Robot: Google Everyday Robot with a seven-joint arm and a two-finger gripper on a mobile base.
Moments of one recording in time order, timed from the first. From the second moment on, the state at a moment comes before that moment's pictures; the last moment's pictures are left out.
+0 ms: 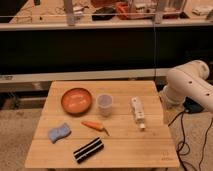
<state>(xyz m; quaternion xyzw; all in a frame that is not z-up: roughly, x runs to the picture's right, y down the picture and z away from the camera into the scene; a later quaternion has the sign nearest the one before) 0.284 0.106 0.684 -0.28 0.02 0.02 0.96</state>
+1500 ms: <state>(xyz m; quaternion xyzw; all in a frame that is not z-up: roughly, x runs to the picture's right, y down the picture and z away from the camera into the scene) 0.149 0.144 0.670 -0.28 -0.04 -0.12 0.95</state>
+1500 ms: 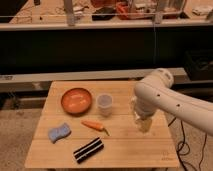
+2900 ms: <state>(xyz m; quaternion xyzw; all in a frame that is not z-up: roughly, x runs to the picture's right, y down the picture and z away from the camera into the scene) 0.026 0.230 0.693 -0.28 -0.15 -0.22 0.92</state>
